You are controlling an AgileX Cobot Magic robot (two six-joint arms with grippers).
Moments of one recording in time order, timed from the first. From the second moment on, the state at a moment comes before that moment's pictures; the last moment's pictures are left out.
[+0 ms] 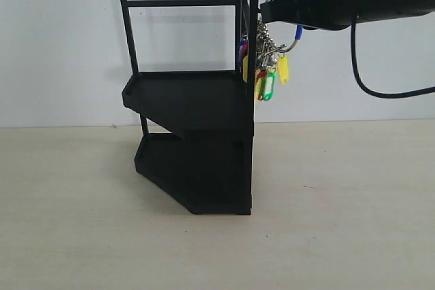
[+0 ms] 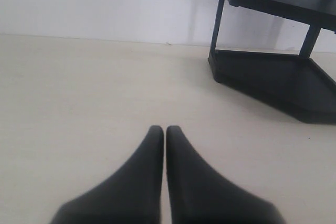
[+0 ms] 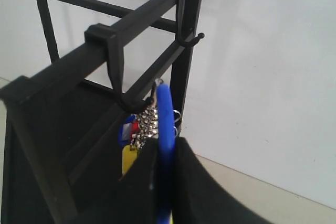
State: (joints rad) left arm 0.00 0.00 0.00 -0.15 0.29 0.07; right arm 0.28 1.52 -1.31 0.12 0.17 -0.17
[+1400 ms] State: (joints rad) left arm 0.00 0.00 0.00 -0.15 0.29 0.07; right arm 0.35 1.51 -1.31 0.12 0.15 -0.15
